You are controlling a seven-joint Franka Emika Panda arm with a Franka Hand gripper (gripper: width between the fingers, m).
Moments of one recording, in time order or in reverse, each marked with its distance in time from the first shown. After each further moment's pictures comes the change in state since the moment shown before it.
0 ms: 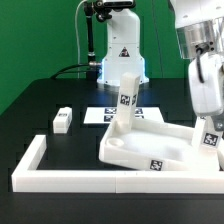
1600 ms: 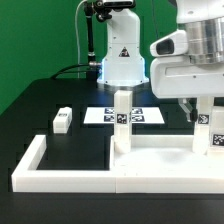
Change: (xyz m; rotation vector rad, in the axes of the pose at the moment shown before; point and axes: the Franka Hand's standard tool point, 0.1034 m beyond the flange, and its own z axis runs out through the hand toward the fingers) arm 0.003 0.019 0.000 -0.111 0.015 -1.566
